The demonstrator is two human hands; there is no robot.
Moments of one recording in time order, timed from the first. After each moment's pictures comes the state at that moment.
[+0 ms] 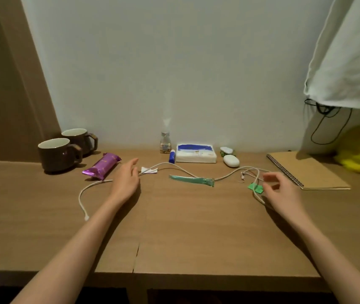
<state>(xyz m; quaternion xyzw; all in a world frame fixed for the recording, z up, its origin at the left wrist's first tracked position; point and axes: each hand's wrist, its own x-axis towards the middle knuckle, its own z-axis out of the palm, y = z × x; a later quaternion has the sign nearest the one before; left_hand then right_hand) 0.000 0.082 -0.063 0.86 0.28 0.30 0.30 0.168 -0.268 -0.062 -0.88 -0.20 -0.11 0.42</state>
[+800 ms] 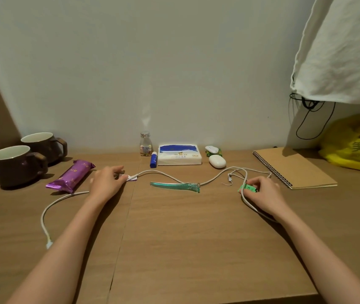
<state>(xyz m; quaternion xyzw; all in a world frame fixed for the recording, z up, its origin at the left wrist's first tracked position) 0.043 0.116 -0.069 0.89 0.32 0.22 0.23 0.210 -0.254 -0.072 -0.94 -0.13 -0.03 0.32</state>
